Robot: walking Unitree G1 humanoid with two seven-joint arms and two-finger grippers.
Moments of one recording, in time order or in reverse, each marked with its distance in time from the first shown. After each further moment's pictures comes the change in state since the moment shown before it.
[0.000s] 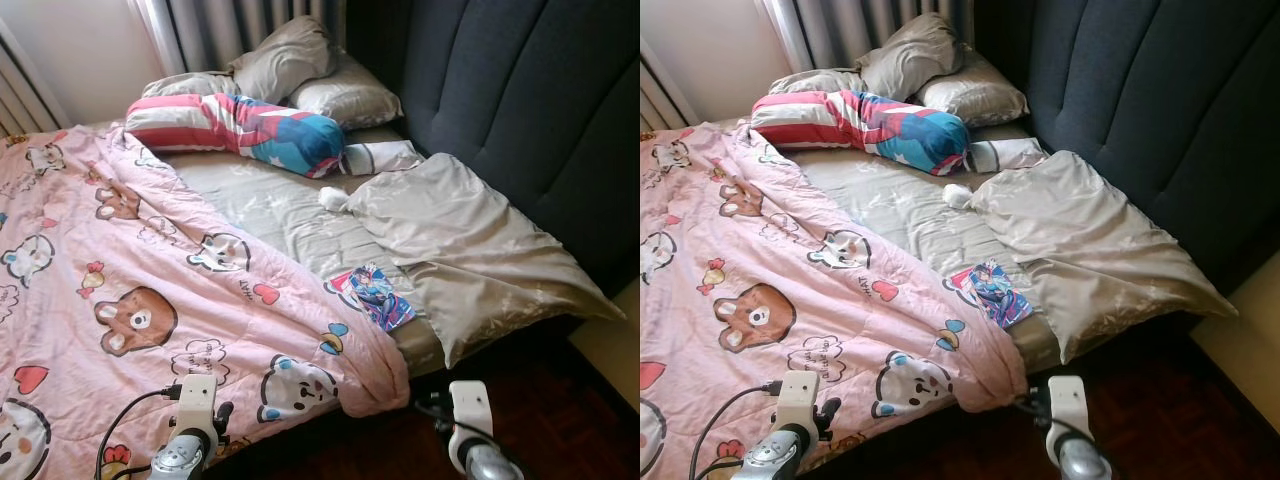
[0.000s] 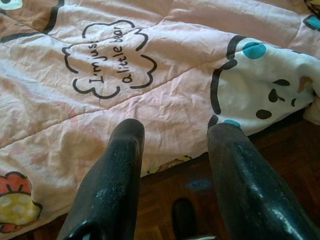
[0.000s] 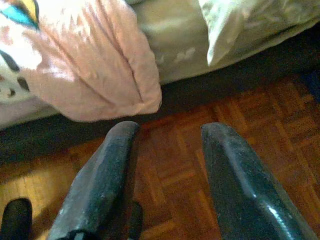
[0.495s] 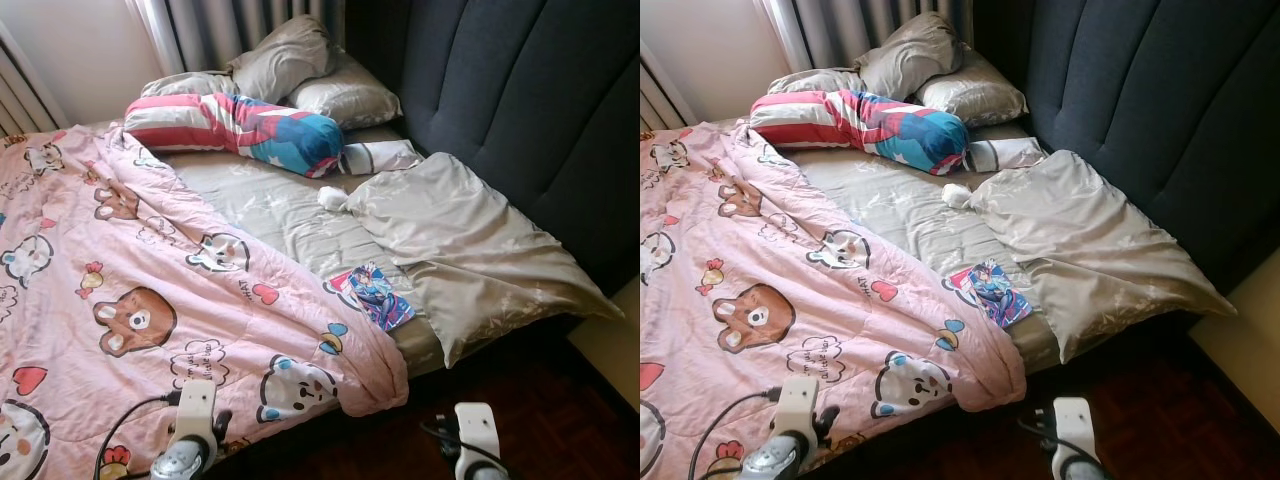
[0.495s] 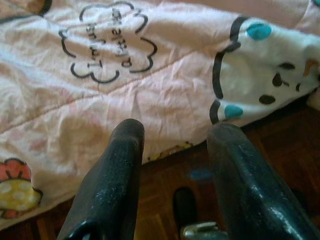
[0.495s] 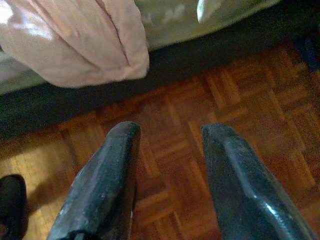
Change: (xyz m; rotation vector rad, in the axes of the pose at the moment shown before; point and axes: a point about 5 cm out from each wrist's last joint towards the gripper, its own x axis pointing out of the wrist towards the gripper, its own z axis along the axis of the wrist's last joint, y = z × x) left arm -0.003 0.001 -0.011 0.001 0.047 0.007; right arm -0.008 -0.006 -0.026 0.010 0.094 -0.044
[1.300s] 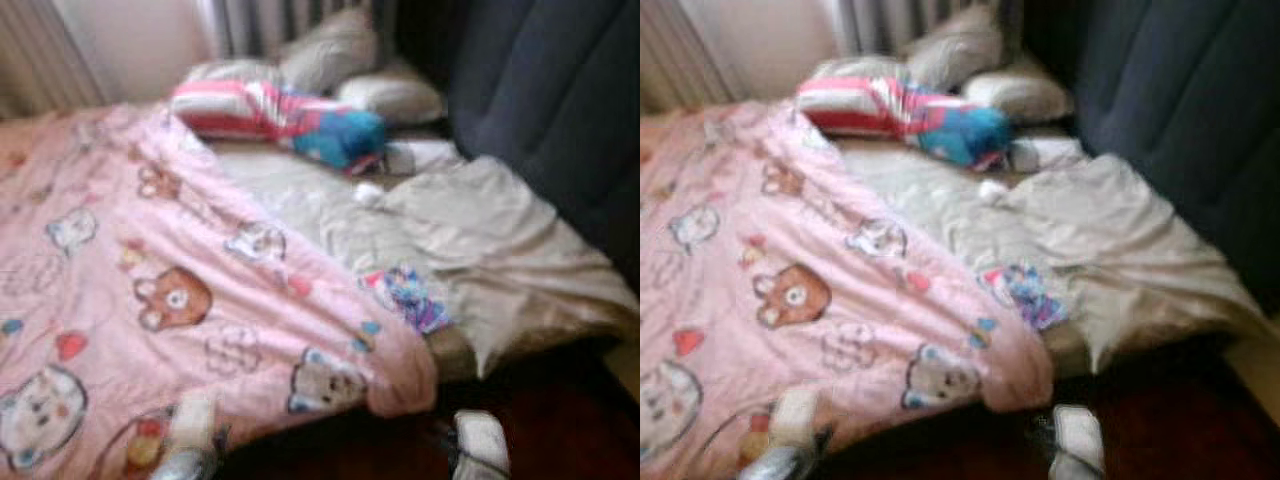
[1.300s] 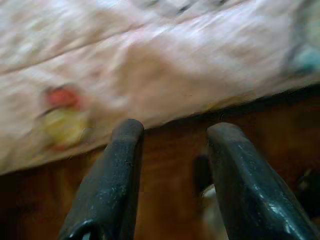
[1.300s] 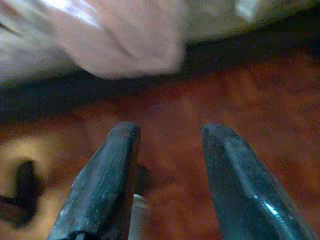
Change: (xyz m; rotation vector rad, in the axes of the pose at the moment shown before) left arm -0.008 0.010 -0.024 0.000 0.098 0.026; right arm -0.002 0.014 -0.007 0.034 0.015 0.033
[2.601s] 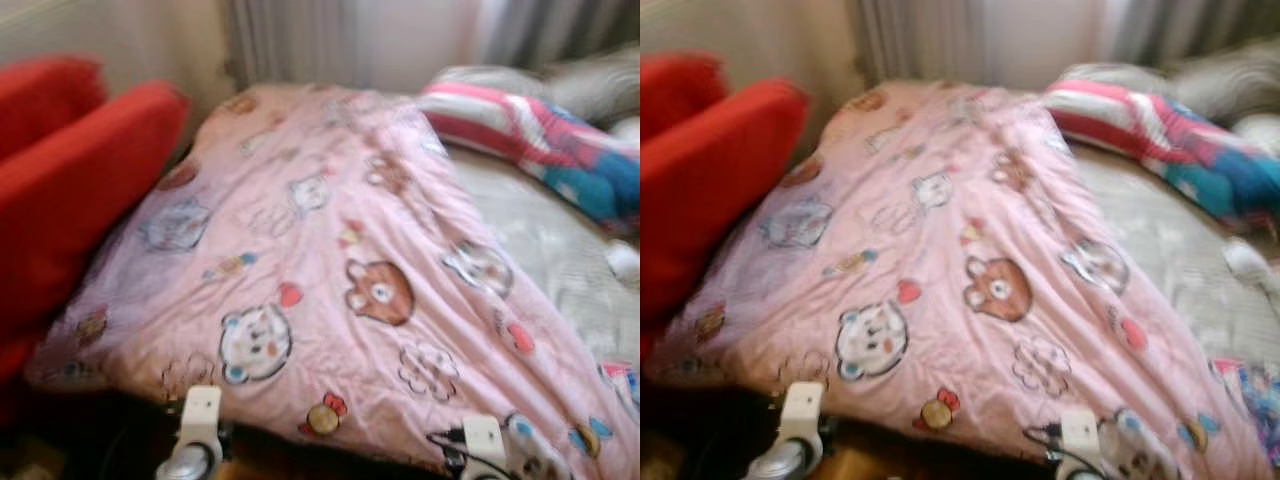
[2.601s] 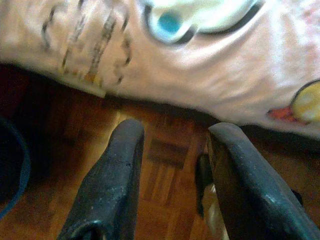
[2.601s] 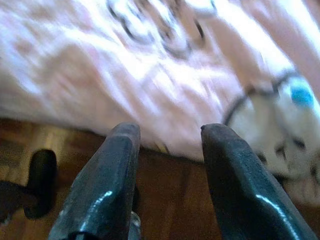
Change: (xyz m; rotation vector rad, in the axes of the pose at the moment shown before) left arm 0.004 -0.012 0.014 -0.008 -0.036 -0.022; right arm 0.000 -0.011 0.004 -0.012 -0.014 -0.019
